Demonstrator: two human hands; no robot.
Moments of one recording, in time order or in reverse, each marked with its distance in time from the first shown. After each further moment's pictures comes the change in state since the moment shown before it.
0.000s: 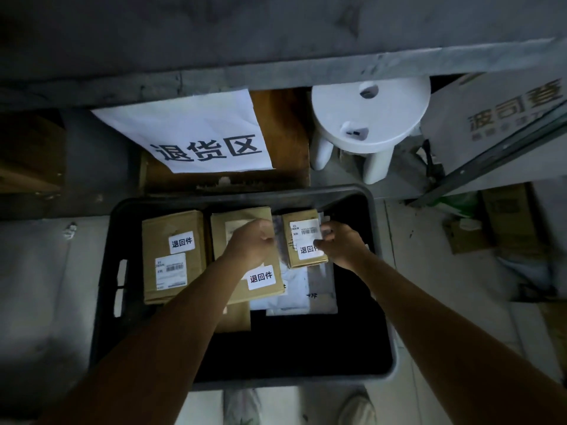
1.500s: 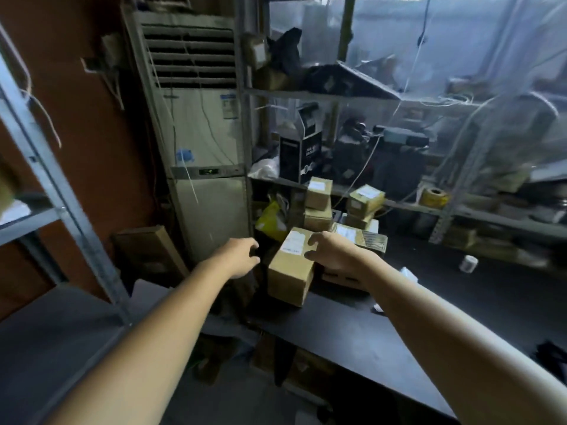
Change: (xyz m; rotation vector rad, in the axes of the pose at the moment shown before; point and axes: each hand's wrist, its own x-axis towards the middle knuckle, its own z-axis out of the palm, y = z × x) left_hand -0.685 0.679 0.051 0.772 -0.204 1.206; right_hand -0.909 0.123 -0.487 -0.061 0.937 0.430
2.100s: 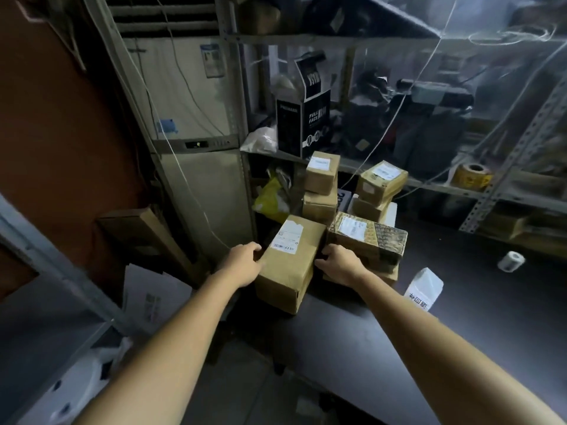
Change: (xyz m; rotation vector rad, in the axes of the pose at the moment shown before) left_hand 0.132 0.021 0.096 -0.140 -0.003 -0.166; right_hand 0.118 0.112 0.078 0.318 -0.053 0.197
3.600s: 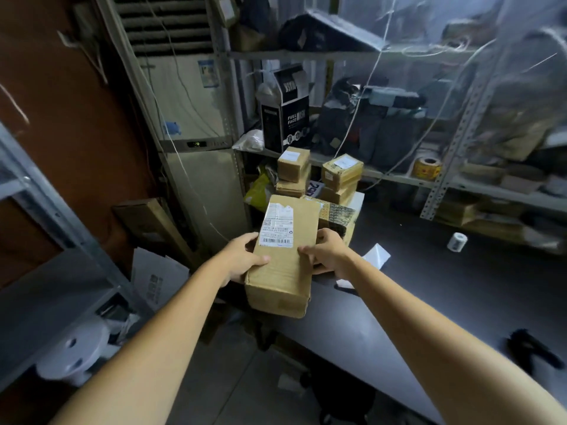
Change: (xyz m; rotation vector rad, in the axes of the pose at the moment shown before) left_hand -0.165 0.103 0.038 -0.713 -0.144 -0.133; right_hand -0.149 0.067 -0.072 0.720 -0.160 0.034
